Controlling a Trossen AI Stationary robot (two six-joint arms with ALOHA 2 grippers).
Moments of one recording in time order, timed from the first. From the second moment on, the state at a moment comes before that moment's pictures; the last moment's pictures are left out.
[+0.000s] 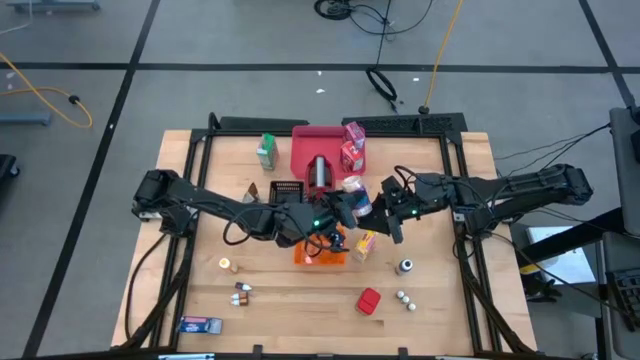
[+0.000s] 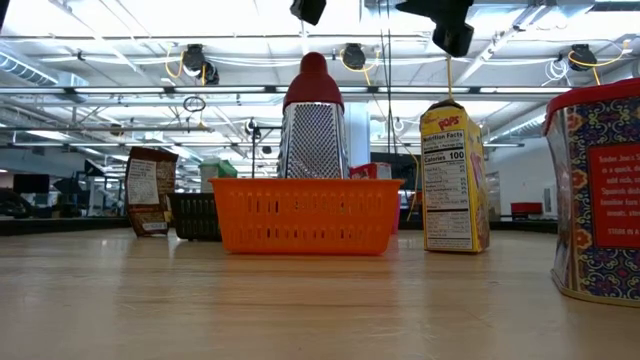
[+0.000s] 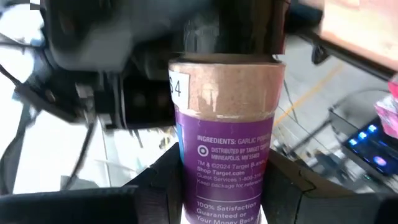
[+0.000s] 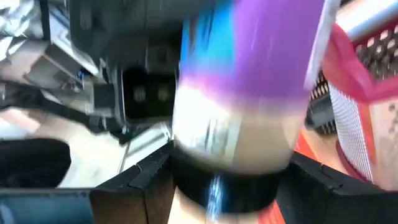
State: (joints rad) left arm -0.22 1.78 1.45 0.28 -0.84 2.20; right arm 0.12 1.06 0.84 -0.04 -0.13 0.67
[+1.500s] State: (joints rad) left arm -0.27 1.04 1.05 -0.29 -1.02 0.53; right arm 0.12 1.02 0.83 -0.21 -0.13 0.58
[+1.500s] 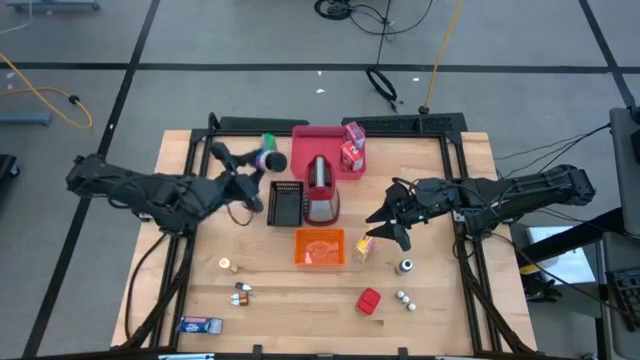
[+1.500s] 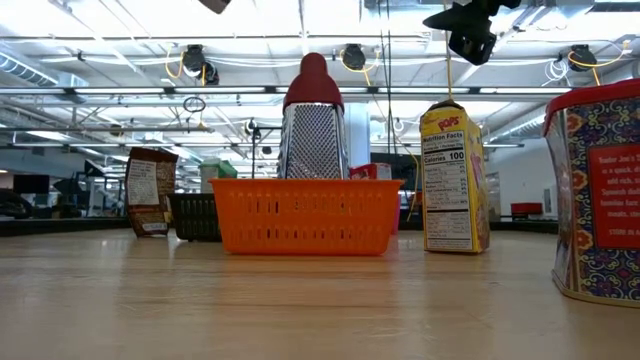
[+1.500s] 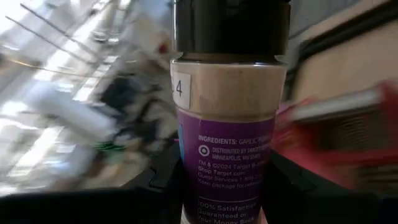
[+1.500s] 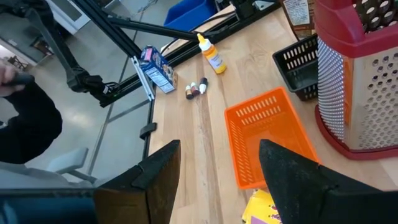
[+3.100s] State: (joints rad) left arm -0.13 1.04 0.19 0.61 -0.58 -0.27; right arm 0.12 1.02 0.79 -0.15 -0.07 0.50
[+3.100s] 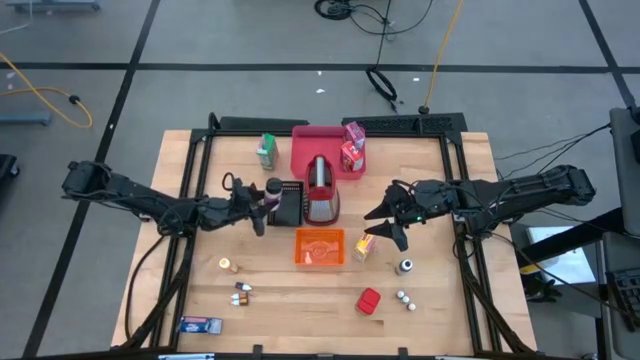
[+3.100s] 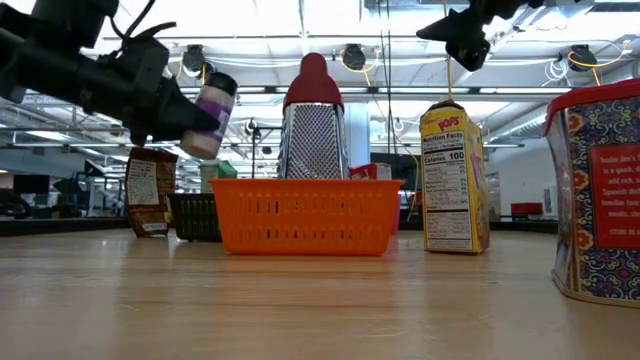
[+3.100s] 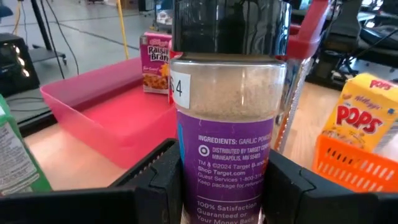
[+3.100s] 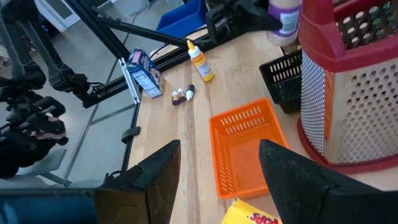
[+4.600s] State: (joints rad) left arm -0.08 1.47 0.20 1.01 -0.52 -0.27; right arm 0.12 1.02 0.79 -0.15 -0.07 0.46
